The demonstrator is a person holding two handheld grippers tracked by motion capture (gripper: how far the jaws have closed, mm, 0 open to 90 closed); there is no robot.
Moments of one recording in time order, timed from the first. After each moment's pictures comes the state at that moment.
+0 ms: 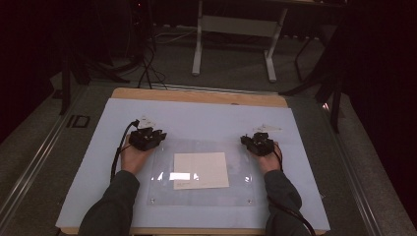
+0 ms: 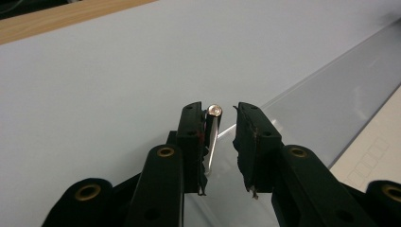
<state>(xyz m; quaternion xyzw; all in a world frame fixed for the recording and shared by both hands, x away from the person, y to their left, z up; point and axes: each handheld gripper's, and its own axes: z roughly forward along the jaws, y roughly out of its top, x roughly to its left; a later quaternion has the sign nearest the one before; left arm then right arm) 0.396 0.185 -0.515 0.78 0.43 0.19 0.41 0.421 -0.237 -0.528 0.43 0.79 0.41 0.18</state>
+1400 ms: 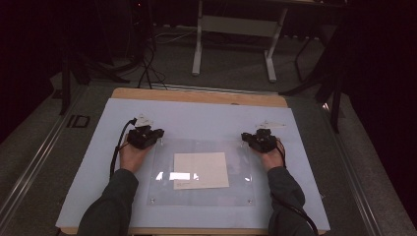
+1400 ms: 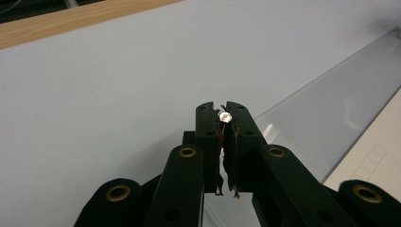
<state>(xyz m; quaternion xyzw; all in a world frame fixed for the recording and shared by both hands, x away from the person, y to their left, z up) 0.400 0.191 -0.513 0.78 0.43 0.19 0.42 0.425 -0.241 -0.512 0.41 0.79 0.43 0.16</state>
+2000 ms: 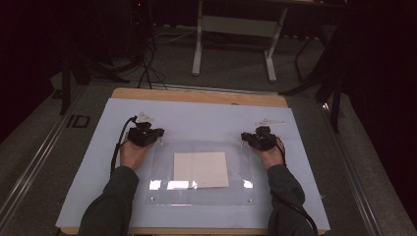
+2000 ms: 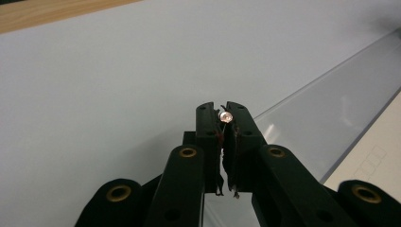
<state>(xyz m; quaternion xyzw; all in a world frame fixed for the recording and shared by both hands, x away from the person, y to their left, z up) 0.409 0.192 -0.510 0.78 0.45 0.16 0.40 0.431 -0.240 -0.509 0.42 0.79 0.42 0.14</state>
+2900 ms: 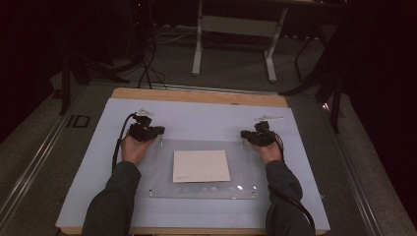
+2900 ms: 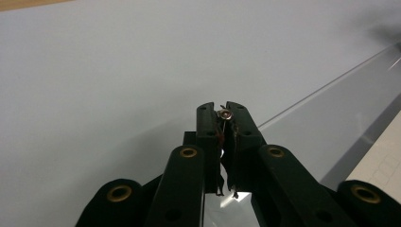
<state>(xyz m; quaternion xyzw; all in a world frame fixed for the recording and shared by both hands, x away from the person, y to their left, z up) 0.426 0.193 -0.508 0.77 0.48 0.12 0.40 0.447 -0.238 -0.508 0.45 0.79 0.41 0.11</state>
